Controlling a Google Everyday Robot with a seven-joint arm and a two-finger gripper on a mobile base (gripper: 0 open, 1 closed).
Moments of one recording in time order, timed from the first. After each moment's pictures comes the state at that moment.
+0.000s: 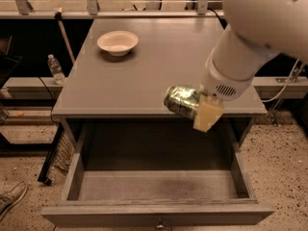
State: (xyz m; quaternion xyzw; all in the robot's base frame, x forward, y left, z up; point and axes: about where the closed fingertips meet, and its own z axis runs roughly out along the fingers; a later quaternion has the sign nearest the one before) arm 0.482 -0.119 0.883 -0.61 0.78 -0.02 0.15
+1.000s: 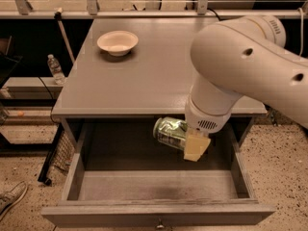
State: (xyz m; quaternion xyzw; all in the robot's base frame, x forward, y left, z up) arm 0.441 -0.097 0.819 -0.64 0.76 -0.02 0.10
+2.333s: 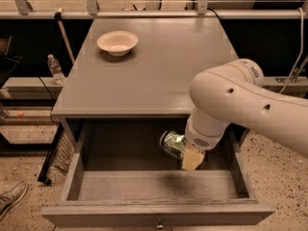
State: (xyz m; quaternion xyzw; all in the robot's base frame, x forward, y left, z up) arm 0.458 -0.110 0.732 -0.57 0.81 -0.01 0.09
